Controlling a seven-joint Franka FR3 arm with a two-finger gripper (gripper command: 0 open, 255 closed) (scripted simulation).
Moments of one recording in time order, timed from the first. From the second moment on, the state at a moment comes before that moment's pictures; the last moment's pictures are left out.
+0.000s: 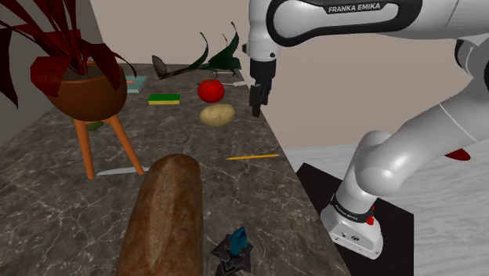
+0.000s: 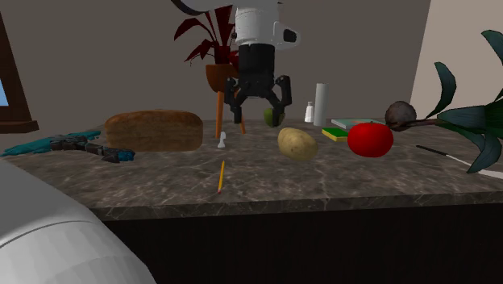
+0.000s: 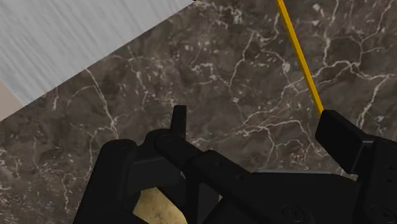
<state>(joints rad) 0.10 -0.53 0.13 -2.24 0.04 1.66 -0.07</state>
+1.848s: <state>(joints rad) 0.36 0.38 0.38 -1.45 -0.15 1.80 -0.06</state>
